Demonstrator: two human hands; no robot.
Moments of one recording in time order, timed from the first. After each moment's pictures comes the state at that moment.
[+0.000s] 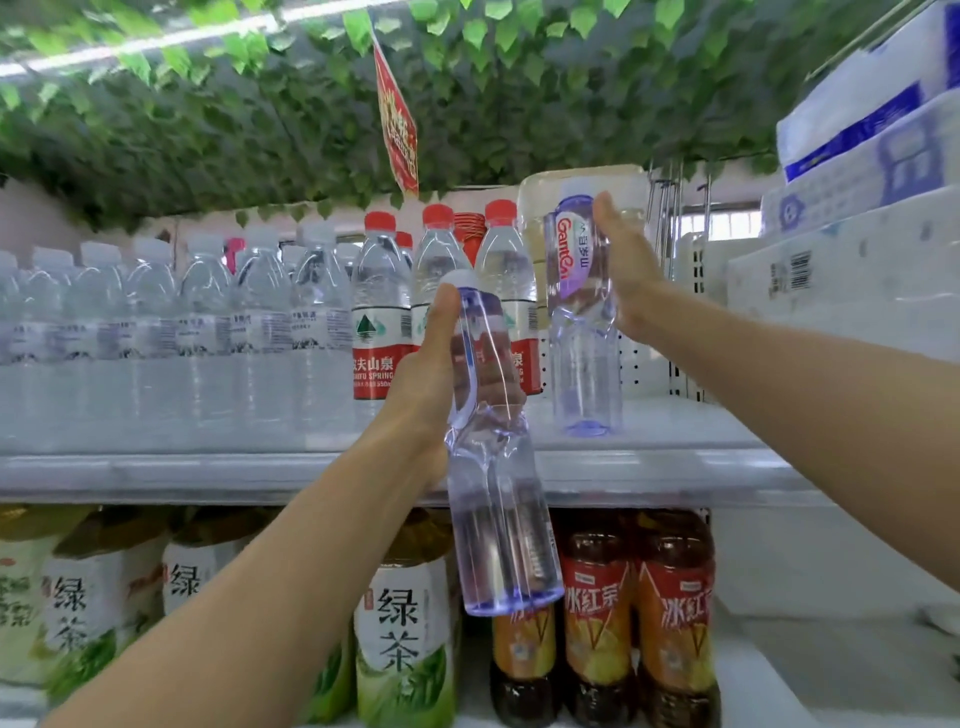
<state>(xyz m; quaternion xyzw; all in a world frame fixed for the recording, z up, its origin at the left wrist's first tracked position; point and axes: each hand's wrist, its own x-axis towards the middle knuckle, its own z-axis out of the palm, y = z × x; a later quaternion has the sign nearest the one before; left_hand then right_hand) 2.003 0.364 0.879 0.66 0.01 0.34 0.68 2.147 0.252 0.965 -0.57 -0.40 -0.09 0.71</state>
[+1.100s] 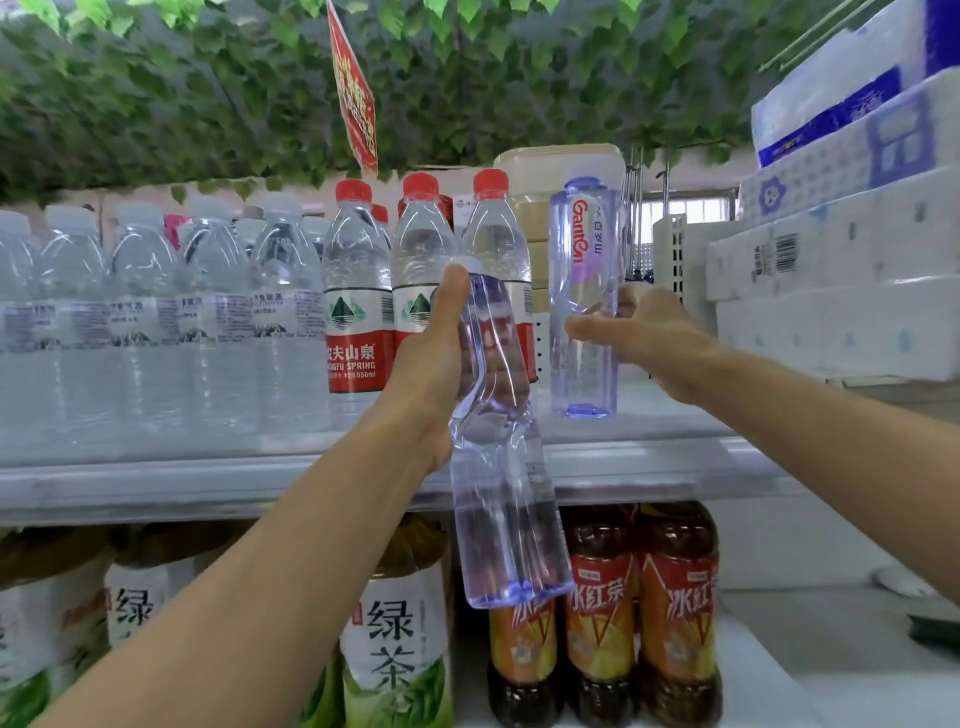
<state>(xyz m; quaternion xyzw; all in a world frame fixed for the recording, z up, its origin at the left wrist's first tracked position) 2.024 0.382 0.883 0.68 0.01 0.30 0.66 2.172 0.235 0.907 -0.74 -0.35 -0.11 0.57</state>
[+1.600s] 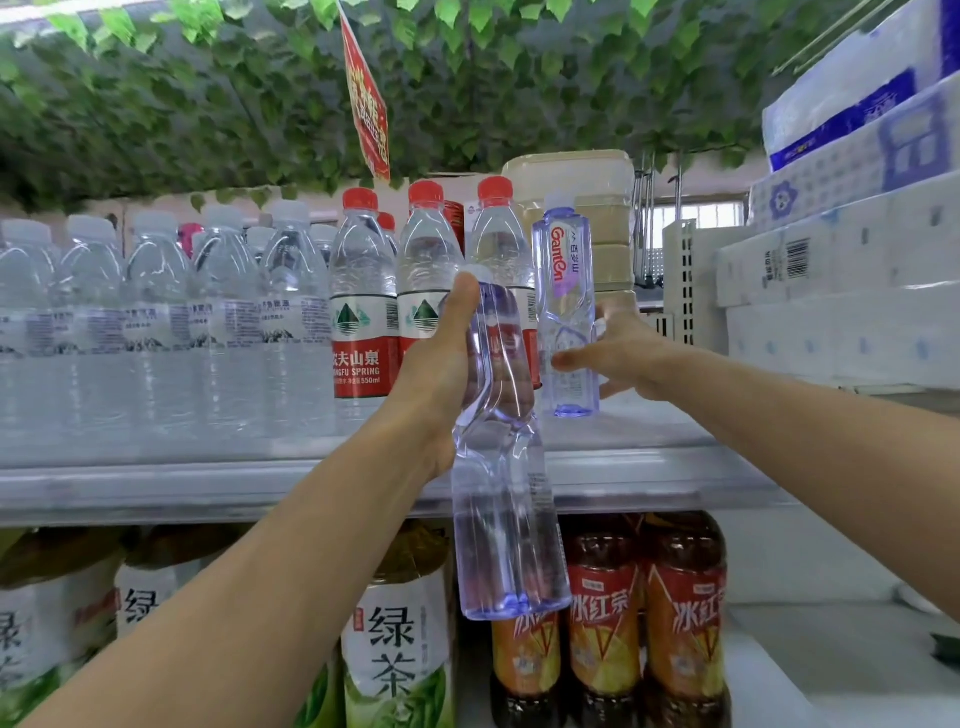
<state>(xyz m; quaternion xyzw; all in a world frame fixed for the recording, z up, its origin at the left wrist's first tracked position) 2.030 0.383 0.882 0.69 0.02 0.31 0.65 2.188 0.262 0.910 -0.79 -0.32 -0.03 0.53</state>
